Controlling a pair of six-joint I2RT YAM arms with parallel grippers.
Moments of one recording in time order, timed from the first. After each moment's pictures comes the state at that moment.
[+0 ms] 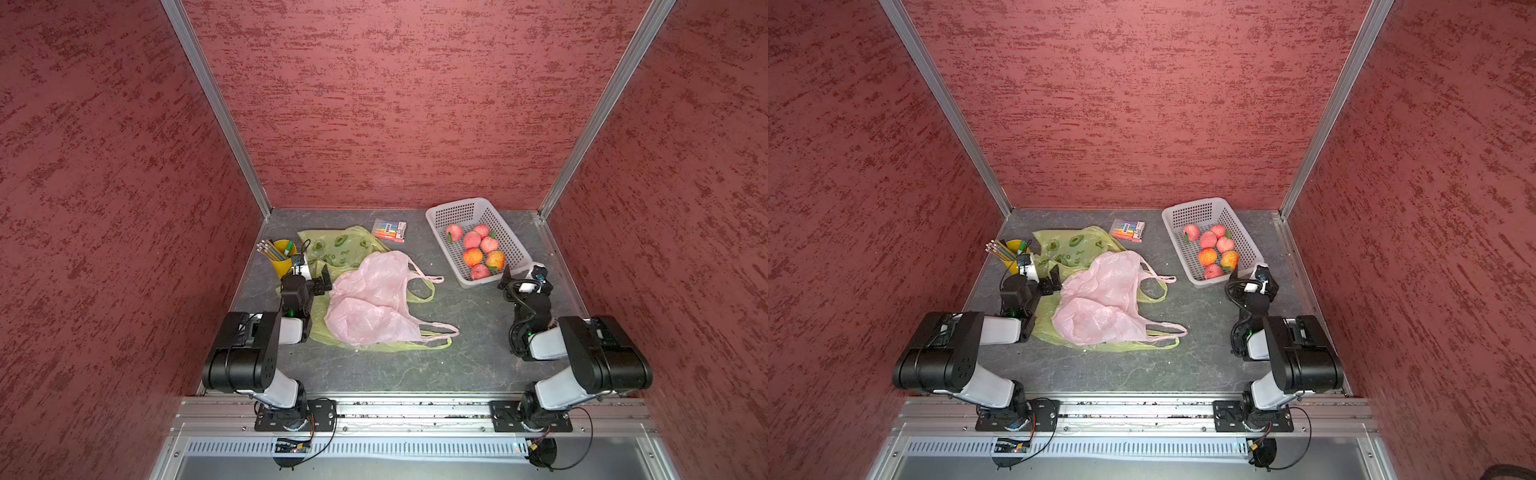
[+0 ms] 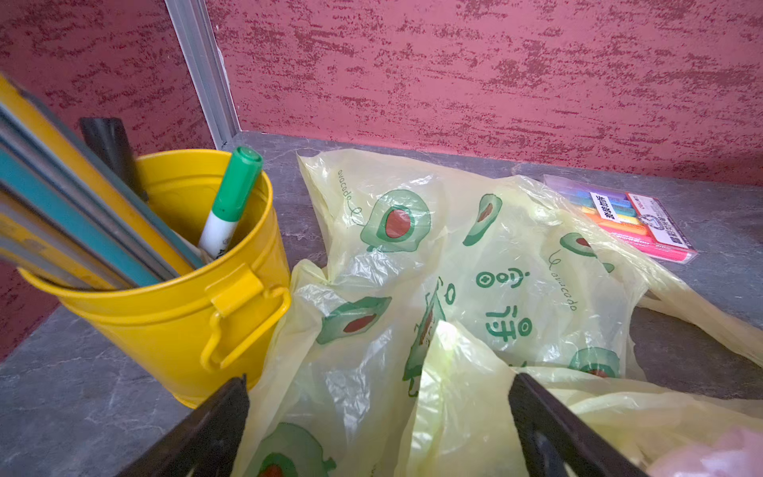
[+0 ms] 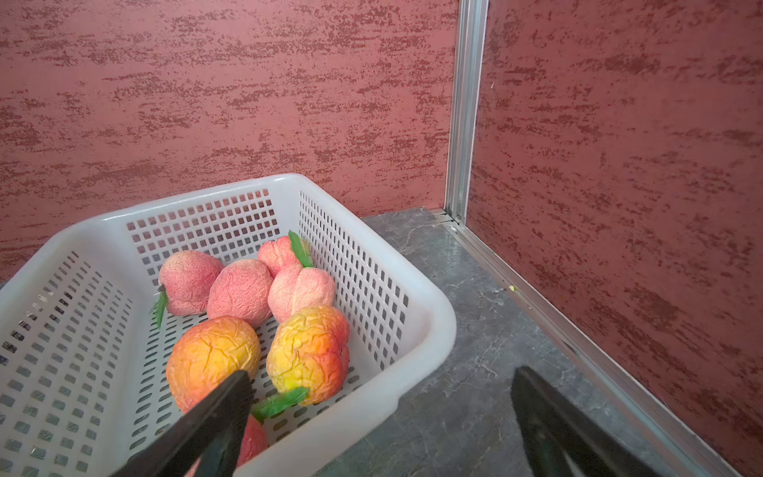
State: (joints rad) left arm 0.01 1.54 0.36 0.89 -0.07 -0.10; right arm 0.00 1.54 0.20 1.31 0.27 0.10
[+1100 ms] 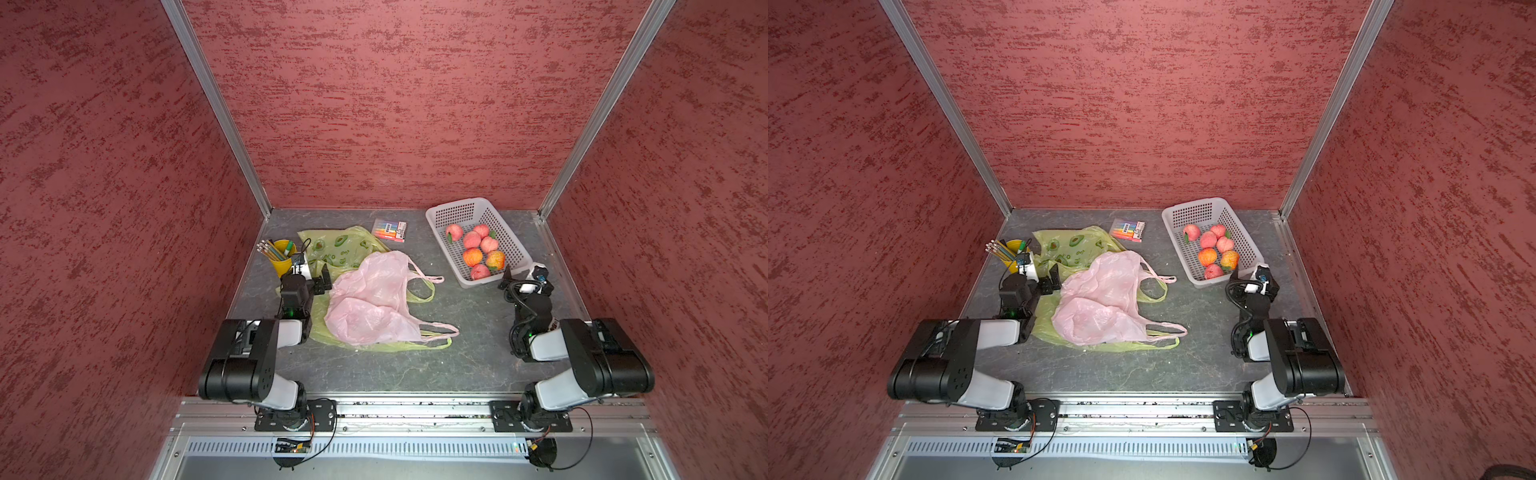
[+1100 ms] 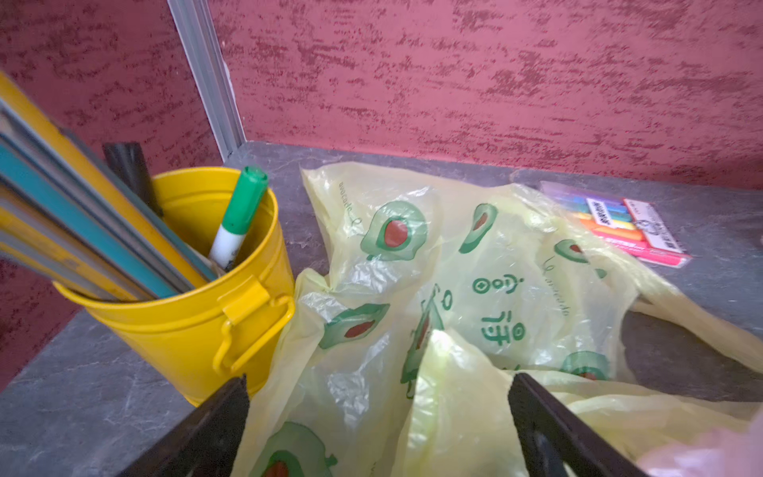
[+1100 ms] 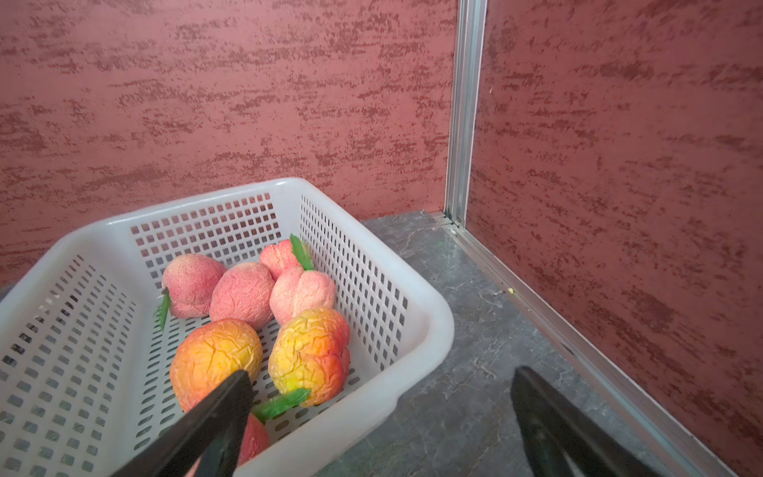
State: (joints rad) left arm -0.03 1.43 0.37 0.79 -0.10 -0.08; right arm 0.00 1.47 0.17 1.30 0.28 0.10
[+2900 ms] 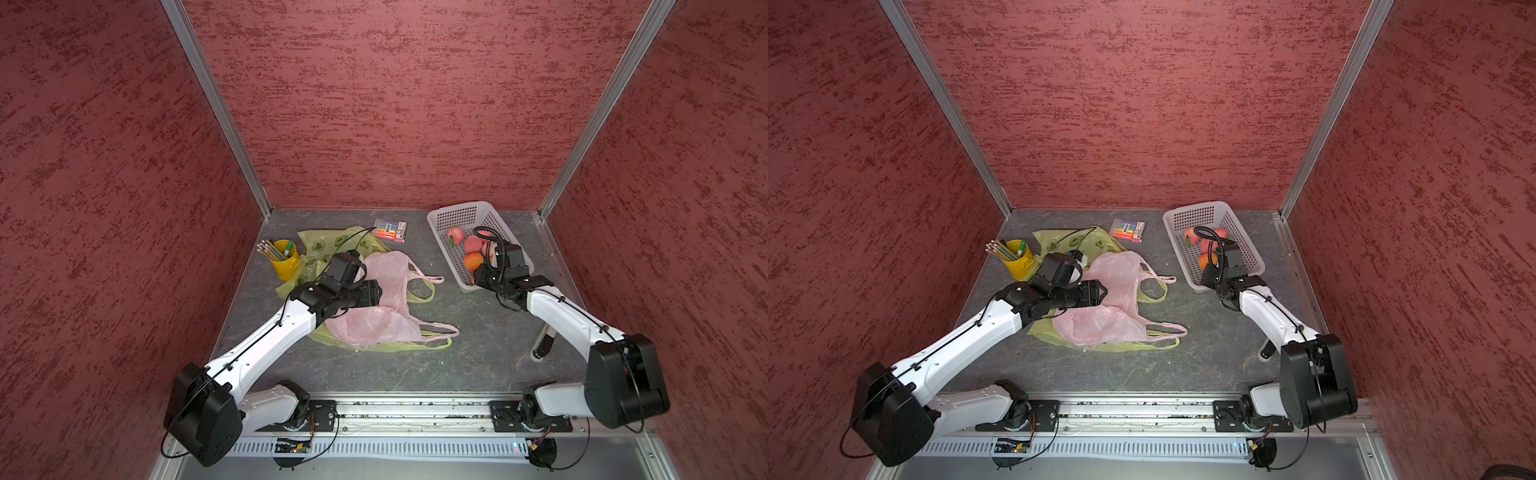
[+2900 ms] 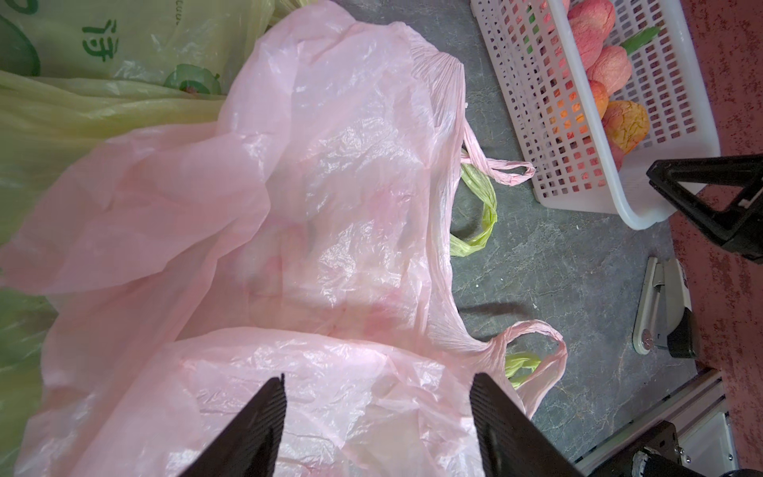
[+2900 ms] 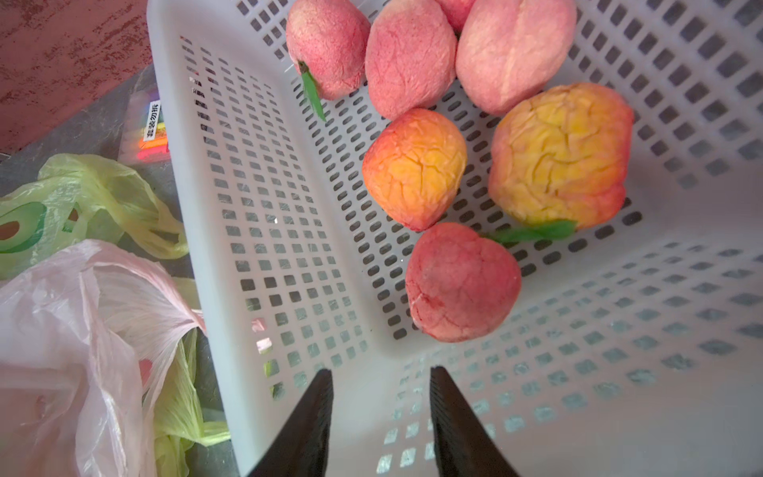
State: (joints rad) left arm -0.53 1.21 0.92 -0.58 0.10 -0.55; right arm 0.22 1.36 0.84 -0.30 -0.04 0.55
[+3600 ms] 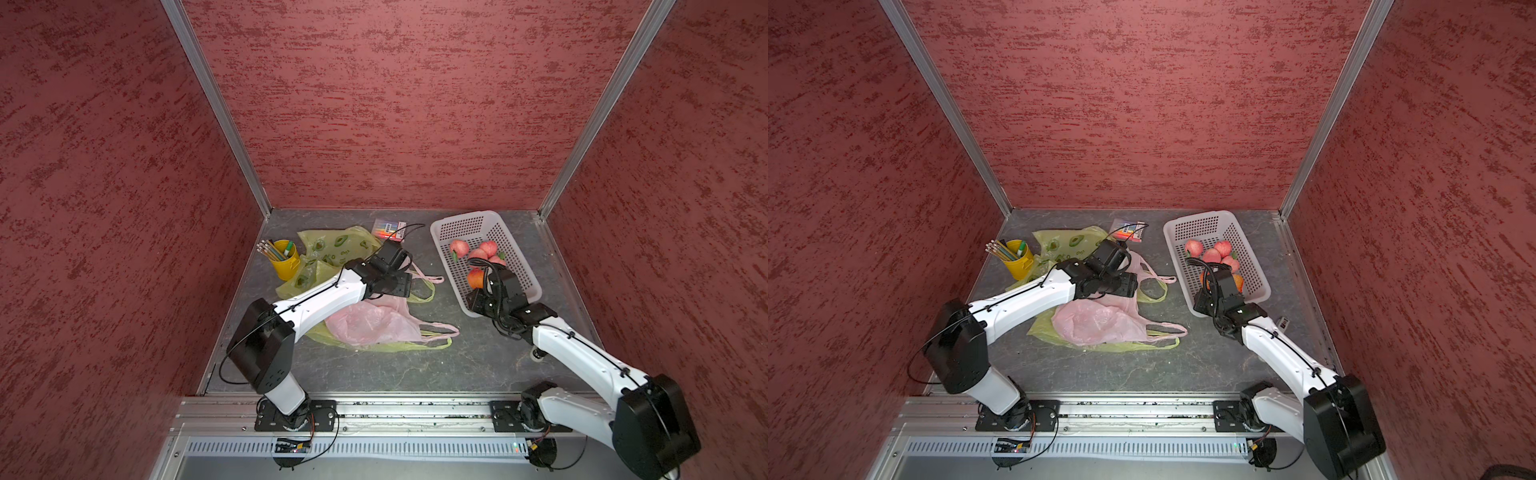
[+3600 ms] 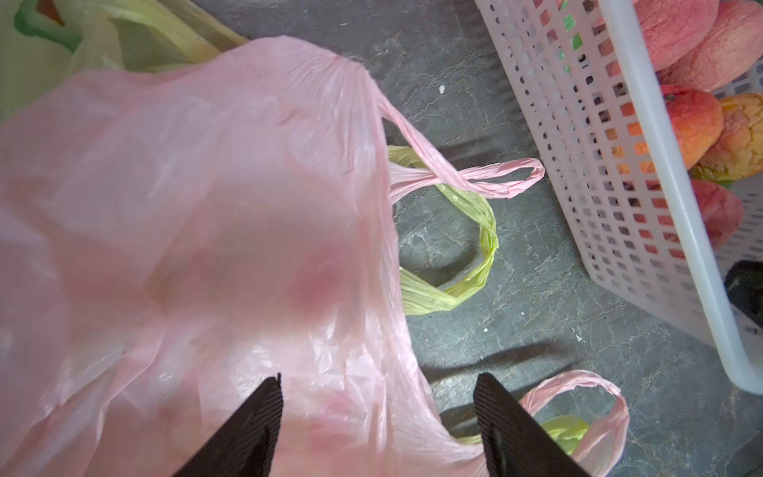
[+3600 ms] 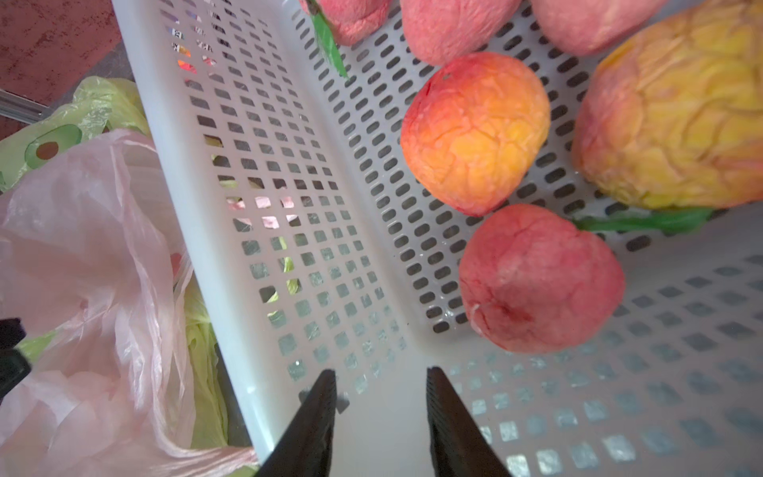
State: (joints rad) left arm -0.72 1.66 1.27 -0.62 -0.09 -0.45; right arm 0.40 1.11 0.62 -0.34 -0.02 0.71
